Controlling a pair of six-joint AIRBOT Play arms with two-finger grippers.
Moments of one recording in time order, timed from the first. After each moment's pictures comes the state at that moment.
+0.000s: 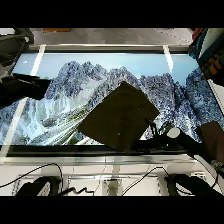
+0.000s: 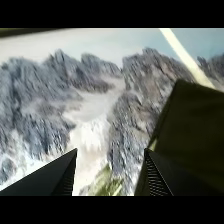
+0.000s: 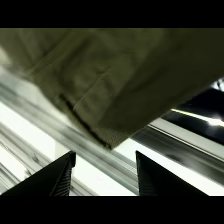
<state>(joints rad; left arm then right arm) 0.05 -0.78 1.13 1.04 -0.92 -1.05 0.22 -1.09 0.40 -0.66 0.99 1.22</state>
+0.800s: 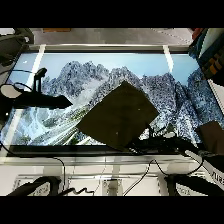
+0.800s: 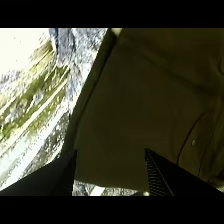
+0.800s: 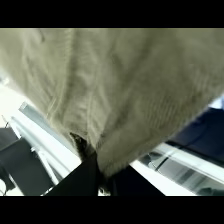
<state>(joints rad) 0.10 -1.20 1.10 0.92 -1.19 -1.14 0.22 -1.30 0.33 -0.18 0.94 0.99</state>
